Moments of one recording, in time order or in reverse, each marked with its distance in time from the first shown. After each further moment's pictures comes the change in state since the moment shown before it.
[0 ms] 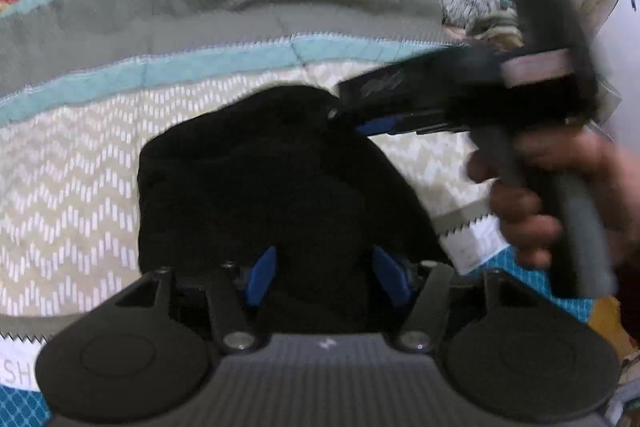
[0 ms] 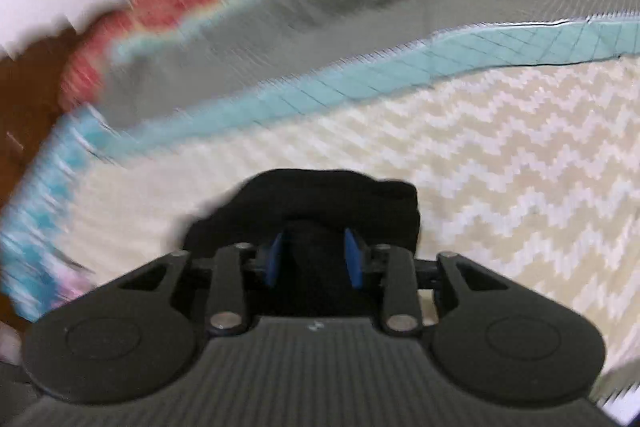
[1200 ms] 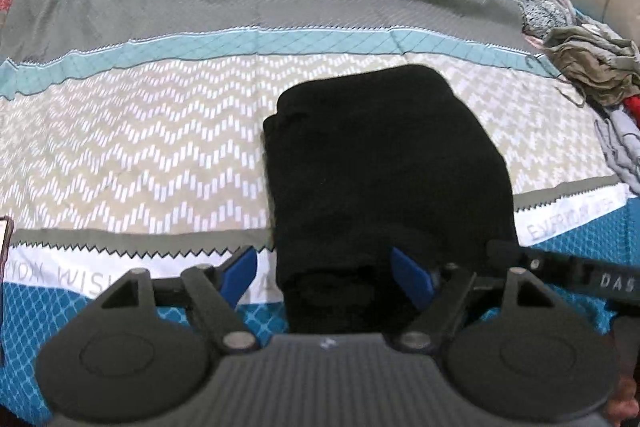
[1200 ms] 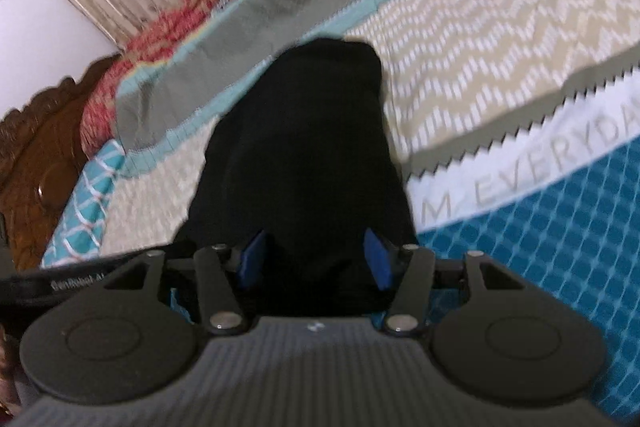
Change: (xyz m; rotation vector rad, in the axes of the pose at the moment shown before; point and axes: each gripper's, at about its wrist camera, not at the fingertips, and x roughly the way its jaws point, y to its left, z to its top) left arm -0.055 0.030 -0.034 -0.132 0.030 0.212; right arm -0.076 0.017 -0.129 0.279 -0.080 0.078
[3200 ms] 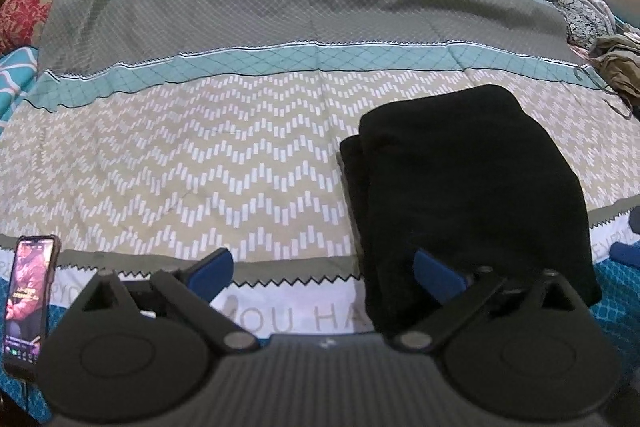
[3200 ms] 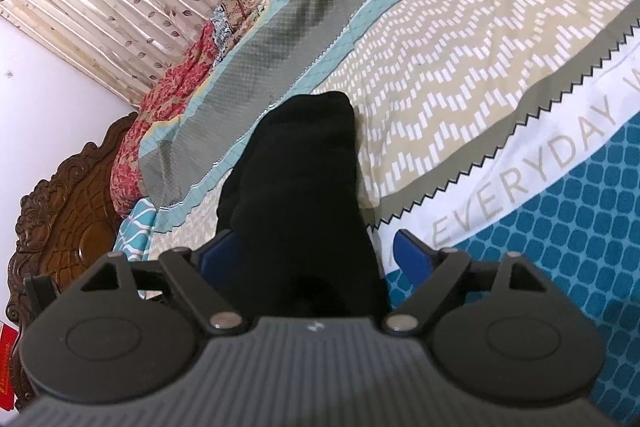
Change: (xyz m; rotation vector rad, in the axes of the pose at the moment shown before) left arm 0.005 0.040 0.010 0.012 -0.041 0.116; right arm -0.040 -0.048 0.020 0.178 -0.075 0.115
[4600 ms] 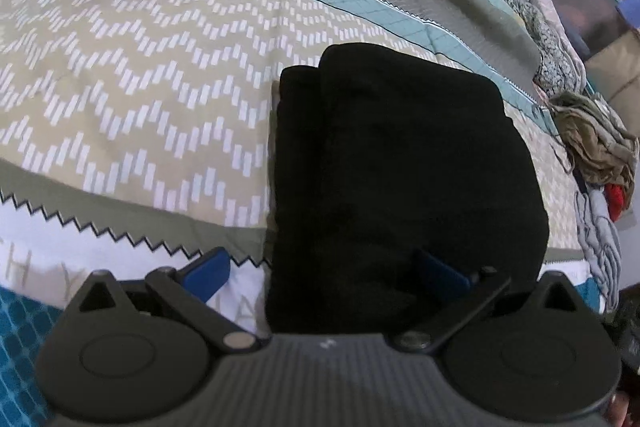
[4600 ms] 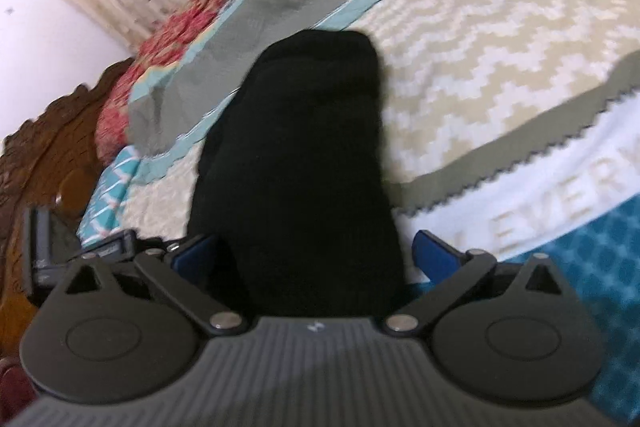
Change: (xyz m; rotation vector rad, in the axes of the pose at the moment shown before) left arm 0.072 0.008 -0.008 -0.315 0.157 -0.363; right arm 0.063 0.012 -0.010 -0.138 0.119 0.003
